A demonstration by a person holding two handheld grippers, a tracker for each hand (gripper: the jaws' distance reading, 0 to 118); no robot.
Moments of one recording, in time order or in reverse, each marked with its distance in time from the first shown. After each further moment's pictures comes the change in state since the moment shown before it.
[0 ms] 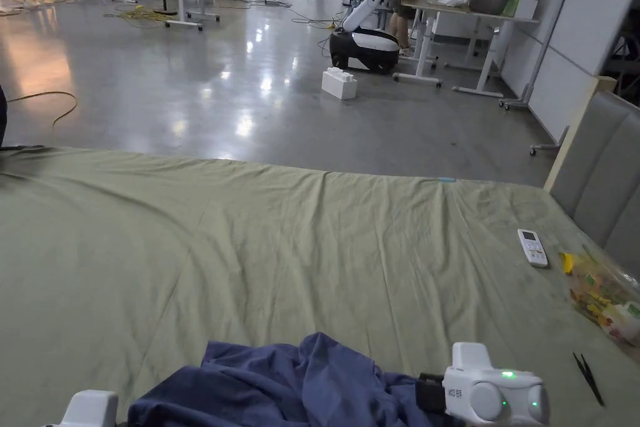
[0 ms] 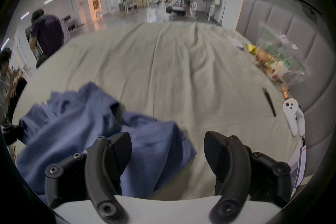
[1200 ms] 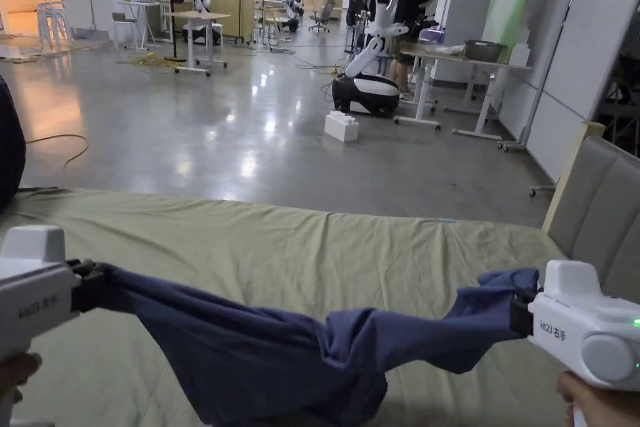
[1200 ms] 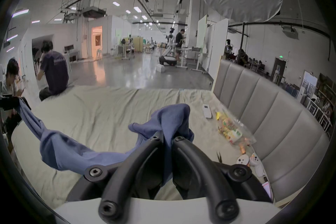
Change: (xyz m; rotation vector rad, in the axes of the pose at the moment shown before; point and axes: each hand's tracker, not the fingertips) left arm -0.052 0.170 0.145 0.431 0.008 0.056; right arm 0.039 0.092 0.231 0.497 -0.081 -0.008
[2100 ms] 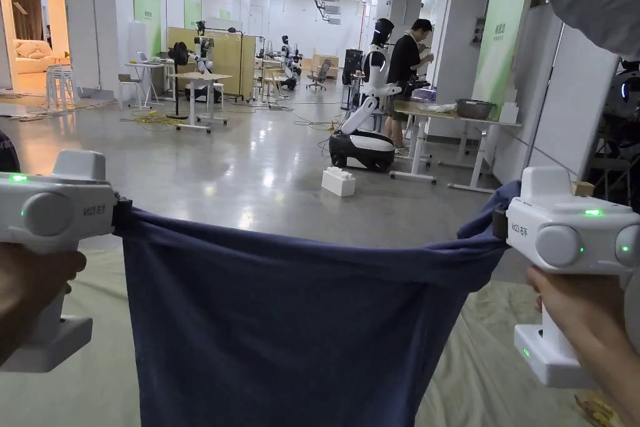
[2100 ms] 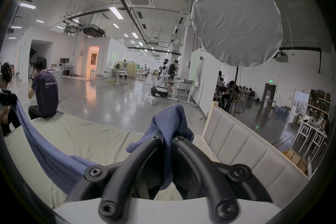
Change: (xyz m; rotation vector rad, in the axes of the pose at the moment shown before) left arm 0.007 0.144 -0.049 0.102 0.096 -0.058; right arm -0.015 0.170 -0.020 0.287 -0.104 0.095
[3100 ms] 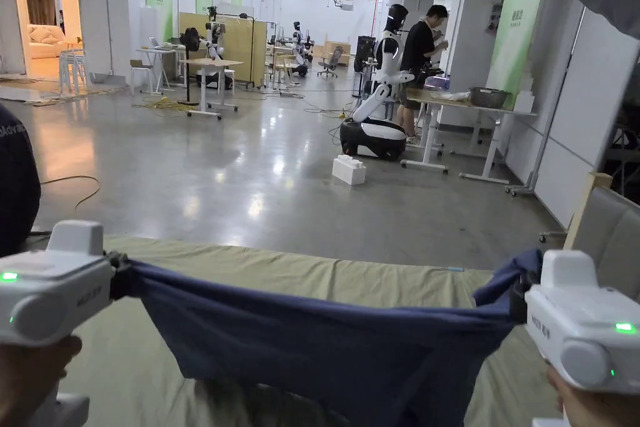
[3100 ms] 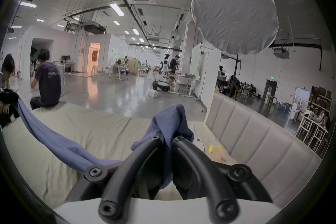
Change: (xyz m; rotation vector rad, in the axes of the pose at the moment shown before) left arm 0.004 -0.117 0.026 -0.004 0.005 -0.007; right arm -0.012 -0.120 0.053 -0.049 0.027 -0.003
